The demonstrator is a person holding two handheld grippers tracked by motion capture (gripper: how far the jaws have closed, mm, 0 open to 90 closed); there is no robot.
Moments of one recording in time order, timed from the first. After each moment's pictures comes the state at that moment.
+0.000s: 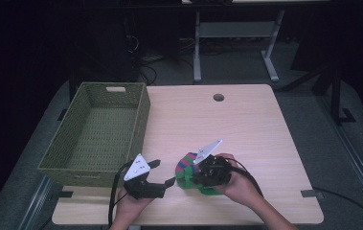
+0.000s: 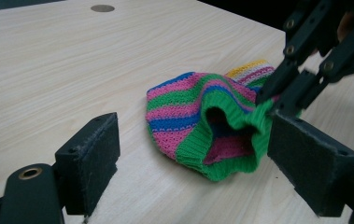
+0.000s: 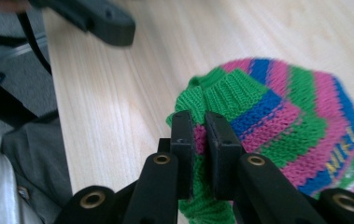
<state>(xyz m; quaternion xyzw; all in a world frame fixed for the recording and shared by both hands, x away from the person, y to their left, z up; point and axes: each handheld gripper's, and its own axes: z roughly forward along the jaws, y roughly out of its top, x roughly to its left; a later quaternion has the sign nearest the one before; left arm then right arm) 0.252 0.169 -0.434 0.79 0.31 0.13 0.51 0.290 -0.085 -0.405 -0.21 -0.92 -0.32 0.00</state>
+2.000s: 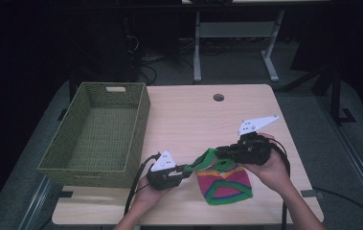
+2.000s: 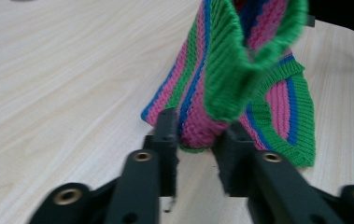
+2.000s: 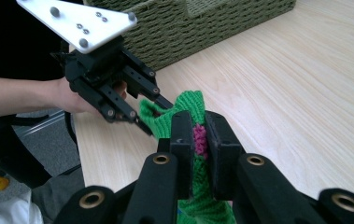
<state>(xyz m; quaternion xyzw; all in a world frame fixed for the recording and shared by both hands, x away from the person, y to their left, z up) 0.281 0.118 -0.445 0.84 0.23 0.09 0.49 0.302 -0.173 -0.338 -0.27 -0.85 -0.46 -0.01</state>
